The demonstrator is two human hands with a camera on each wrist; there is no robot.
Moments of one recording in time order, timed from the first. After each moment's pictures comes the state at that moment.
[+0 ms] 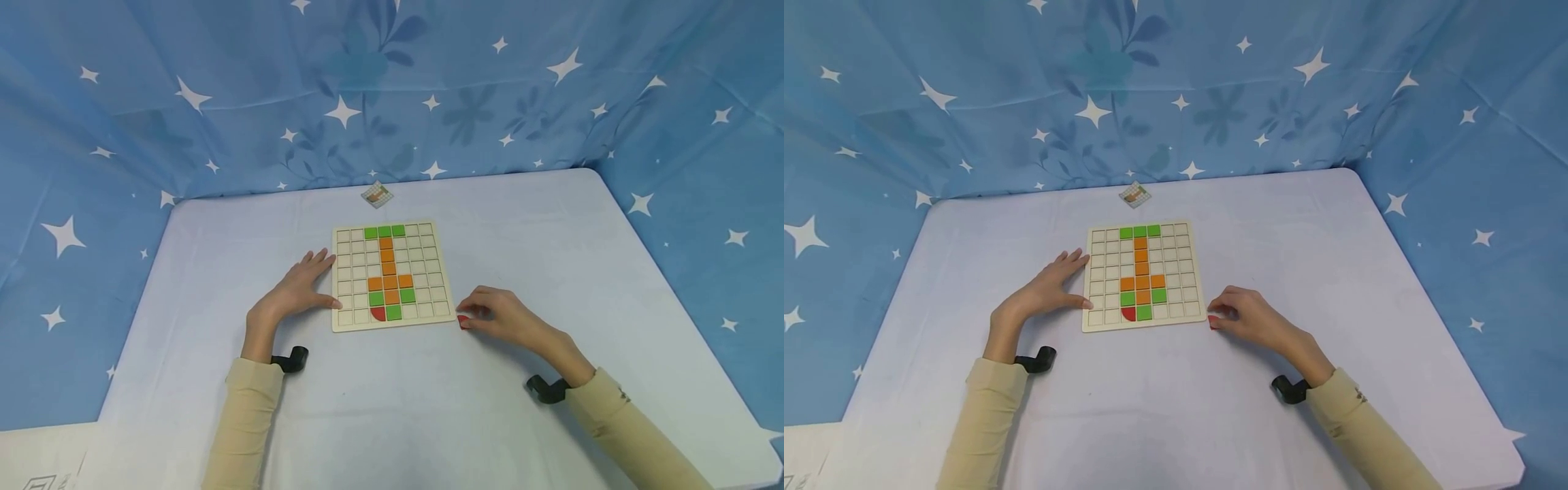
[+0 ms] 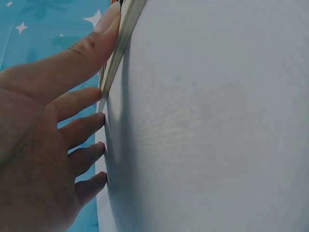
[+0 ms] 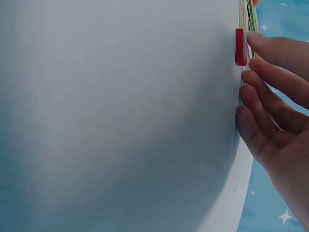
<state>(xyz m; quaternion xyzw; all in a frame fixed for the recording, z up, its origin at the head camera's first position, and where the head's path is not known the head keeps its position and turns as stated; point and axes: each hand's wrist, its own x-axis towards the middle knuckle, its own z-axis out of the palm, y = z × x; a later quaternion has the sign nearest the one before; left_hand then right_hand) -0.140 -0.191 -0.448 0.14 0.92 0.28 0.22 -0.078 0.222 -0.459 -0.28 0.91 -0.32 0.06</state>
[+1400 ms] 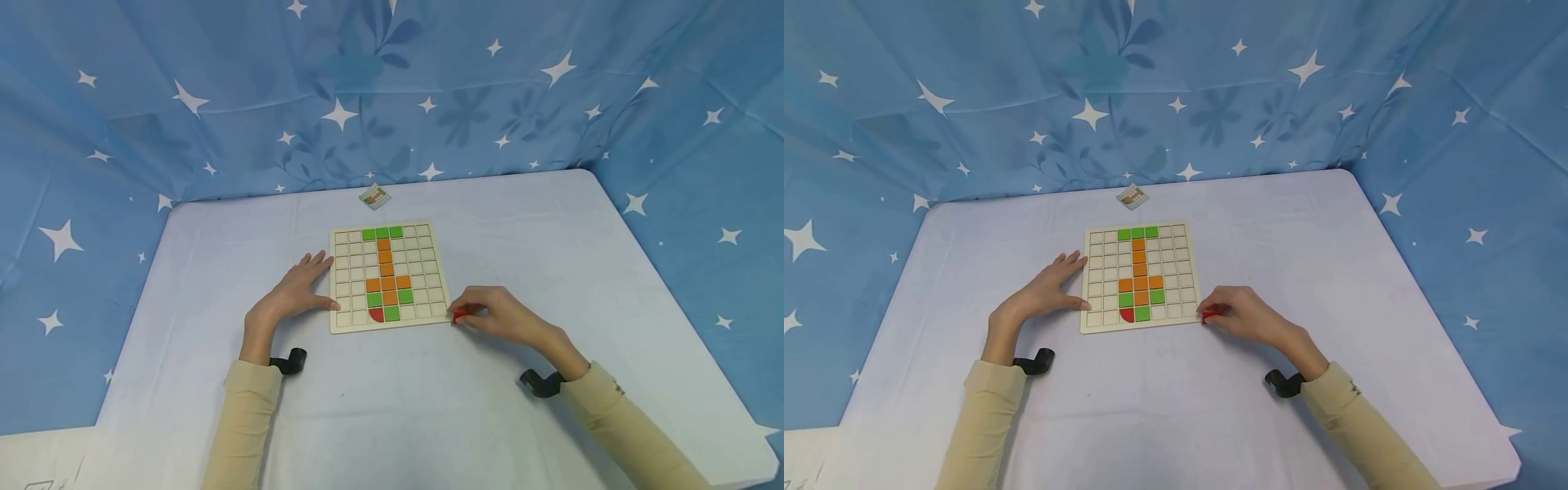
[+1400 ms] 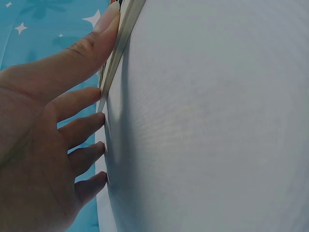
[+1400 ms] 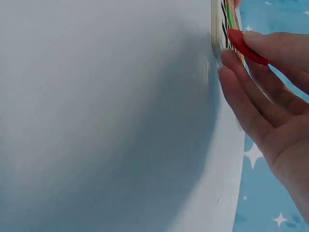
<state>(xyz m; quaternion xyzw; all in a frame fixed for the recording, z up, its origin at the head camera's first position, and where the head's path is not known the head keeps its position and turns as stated) -0.140 -0.191 -0.448 0.14 0.92 0.28 0.22 -0.081 0.216 -0.443 -0.29 0.87 -0.37 0.11</state>
